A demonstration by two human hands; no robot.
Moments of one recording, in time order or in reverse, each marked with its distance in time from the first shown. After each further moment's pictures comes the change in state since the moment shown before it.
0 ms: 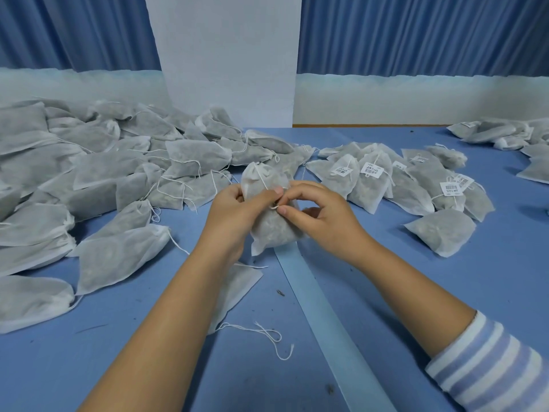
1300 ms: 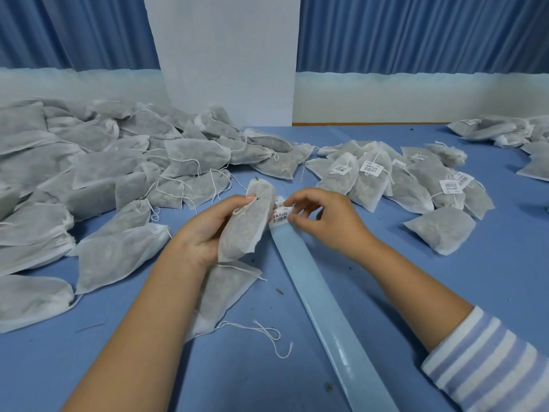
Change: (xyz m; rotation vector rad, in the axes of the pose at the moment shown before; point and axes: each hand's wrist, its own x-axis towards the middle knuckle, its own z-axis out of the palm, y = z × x) left_hand 0.024 -0.016 -0.040 -0.479 -0.436 -0.487; right_hand 0.000 0.023 -0.009 -0.170 -0.012 0.118
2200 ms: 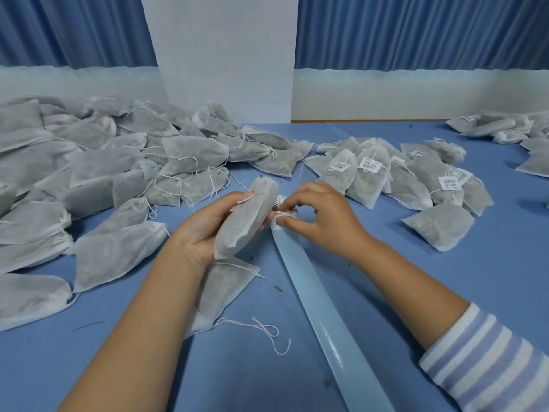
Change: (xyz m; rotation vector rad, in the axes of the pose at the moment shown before) left_hand -0.014 -0.001 0.021 -0.014 0.054 -0.013; right_hand -0.003 -0.006 0.002 -0.239 0.001 -0.155
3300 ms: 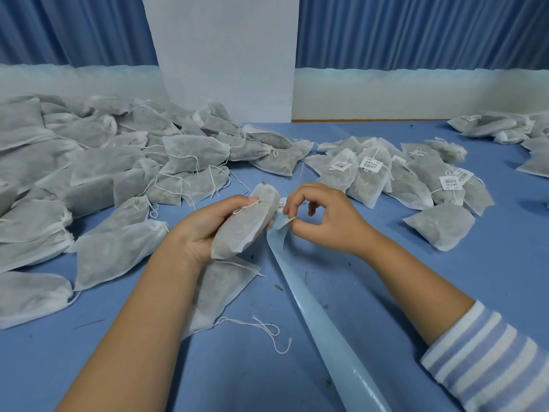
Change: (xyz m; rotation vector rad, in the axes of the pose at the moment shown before) left_hand 0.004 0.003 -0.010 0.168 0.032 -0.033; right_hand -0.002 -0.005 -0.009 0.245 -0.074 -0.024
